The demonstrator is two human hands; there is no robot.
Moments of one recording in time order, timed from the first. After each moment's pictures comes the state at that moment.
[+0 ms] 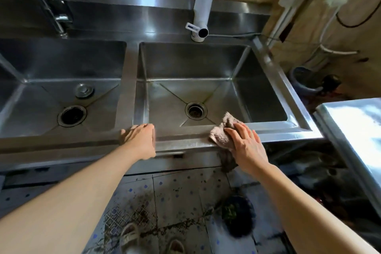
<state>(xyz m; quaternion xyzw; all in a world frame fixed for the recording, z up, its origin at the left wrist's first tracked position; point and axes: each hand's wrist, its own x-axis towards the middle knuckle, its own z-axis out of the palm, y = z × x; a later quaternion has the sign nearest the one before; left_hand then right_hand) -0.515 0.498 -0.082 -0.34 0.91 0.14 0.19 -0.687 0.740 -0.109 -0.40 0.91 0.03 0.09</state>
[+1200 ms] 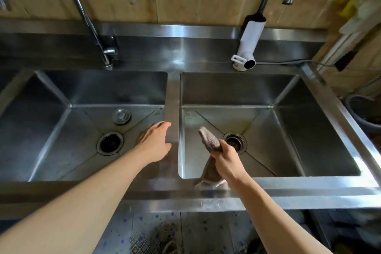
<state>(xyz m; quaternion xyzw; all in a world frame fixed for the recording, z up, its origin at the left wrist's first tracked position) -0.538 0.367 -0.055 -0.35 0.90 0.26 0.09 -0.644 0.536 -0.078 -0.18 0.82 -0.43 0.33</state>
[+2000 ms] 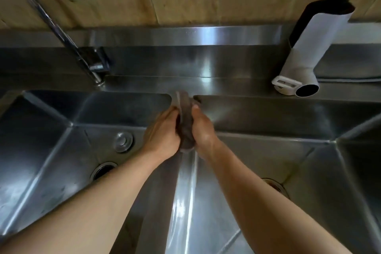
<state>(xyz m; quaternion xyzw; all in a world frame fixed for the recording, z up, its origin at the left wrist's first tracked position) -0.694 0.246 -0.114 -0.40 0.89 0.24 -0.05 -0.787 0.293 -0.146 -0.12 0.62 -0.62 0.47</state>
